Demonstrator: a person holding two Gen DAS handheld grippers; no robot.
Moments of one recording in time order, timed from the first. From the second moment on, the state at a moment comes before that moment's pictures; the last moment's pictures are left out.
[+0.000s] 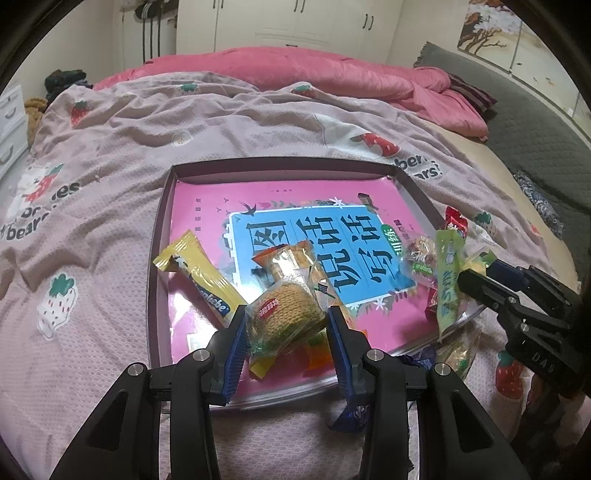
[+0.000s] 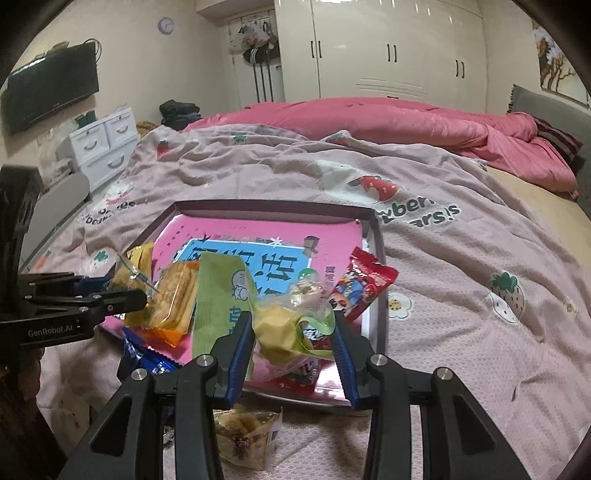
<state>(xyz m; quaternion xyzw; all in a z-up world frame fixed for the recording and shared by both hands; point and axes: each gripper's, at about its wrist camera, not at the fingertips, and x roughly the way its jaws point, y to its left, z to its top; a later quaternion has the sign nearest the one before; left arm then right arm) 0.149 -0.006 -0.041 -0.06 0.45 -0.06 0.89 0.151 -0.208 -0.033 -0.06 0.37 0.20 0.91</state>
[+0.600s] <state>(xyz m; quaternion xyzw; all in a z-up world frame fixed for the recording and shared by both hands) 0.152 -0.006 -0.043 -0.06 0.46 -0.06 0.89 0.153 -0.205 -0.042 -0.07 0.38 0.19 0.90</state>
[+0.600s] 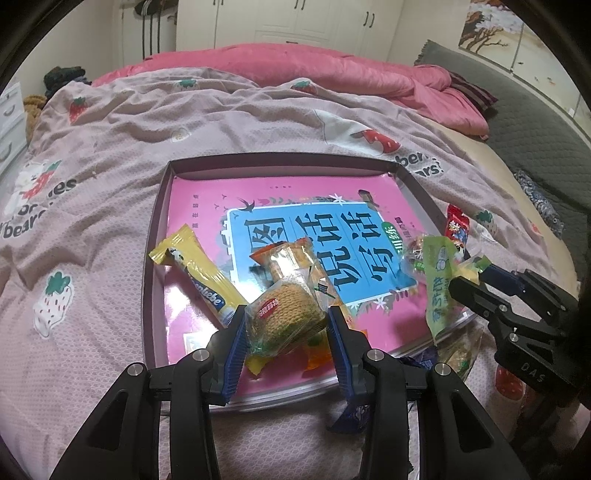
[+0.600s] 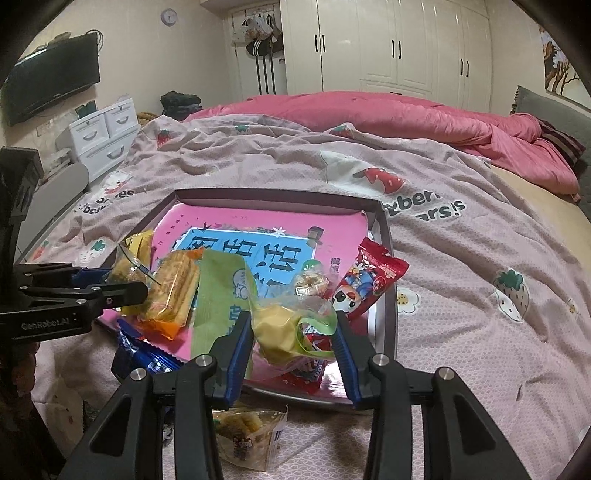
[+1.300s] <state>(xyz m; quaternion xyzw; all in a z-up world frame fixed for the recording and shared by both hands) 0.153 -0.003 -0.039 -0.06 0.45 -0.05 0.89 0.155 -0.218 -0.036 -0.04 0.38 0.18 0.91</state>
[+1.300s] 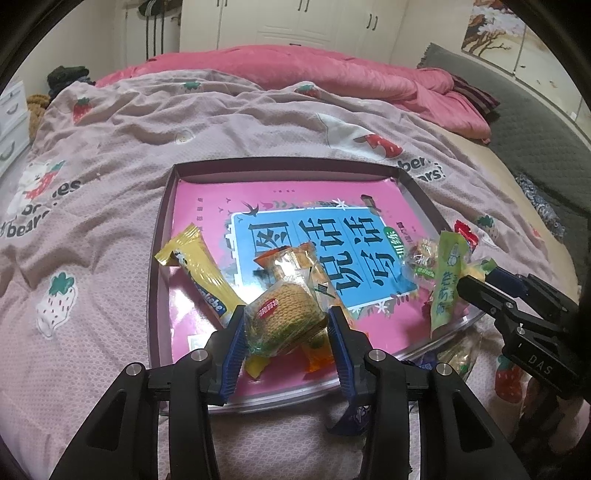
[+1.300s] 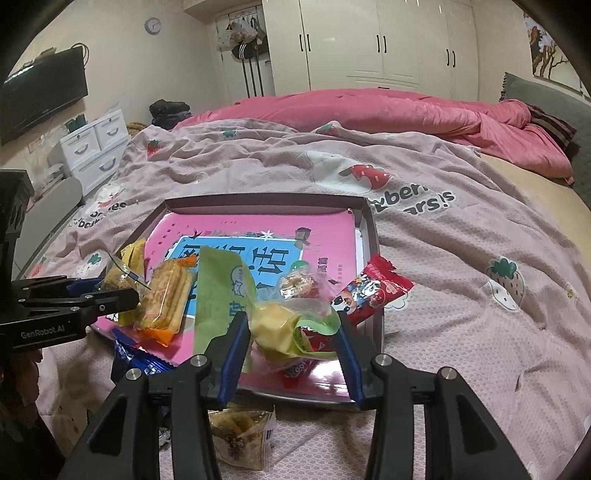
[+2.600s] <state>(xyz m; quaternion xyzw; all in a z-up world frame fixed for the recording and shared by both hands) 0.130 -0.001 0.015 -0.06 0.39 -0.05 0.92 0.139 -0.244 0.006 0.02 0.30 0.18 0.94</state>
